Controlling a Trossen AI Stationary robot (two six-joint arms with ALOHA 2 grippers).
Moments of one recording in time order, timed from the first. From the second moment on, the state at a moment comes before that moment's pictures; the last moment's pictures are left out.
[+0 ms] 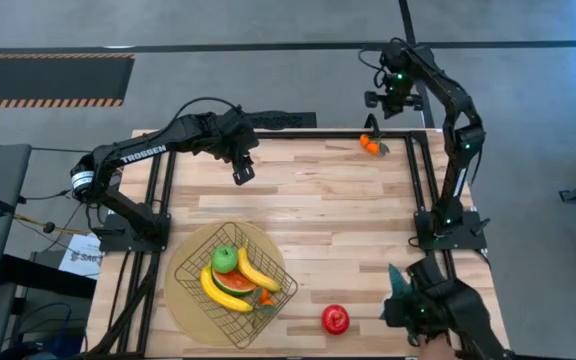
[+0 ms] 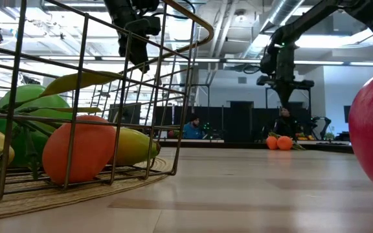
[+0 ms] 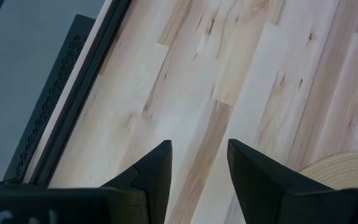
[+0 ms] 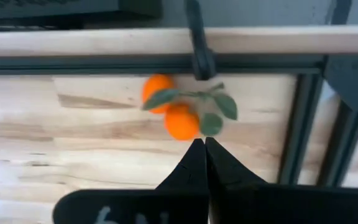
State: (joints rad) left arm 0.45 1.49 1.42 -0.97 -0.03 0.09; right arm -1.20 1.97 1.88 -1.44 -0.11 0.38
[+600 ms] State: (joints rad) left arm 0.45 1.49 1.42 -0.94 -0.03 0.10; right arm -1.21 1.91 2.34 -1.37 -0.32 0.34
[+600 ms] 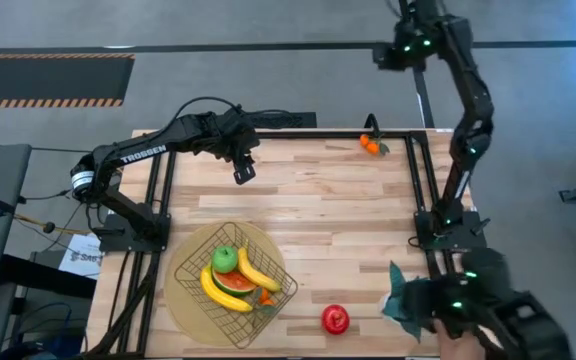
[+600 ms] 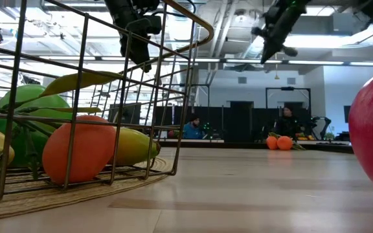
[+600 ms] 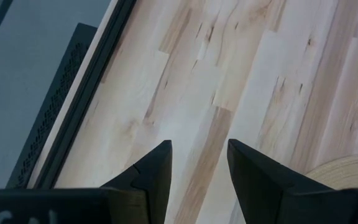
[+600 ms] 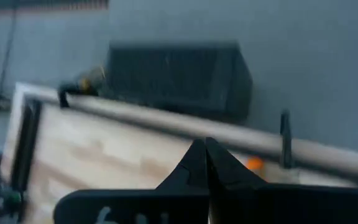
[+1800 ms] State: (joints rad) left arm 0.45 1.49 1.42 -0.85 -0.10 -0.01; right arm -1.37 2.10 2.27 -1.29 -0.06 -0.21
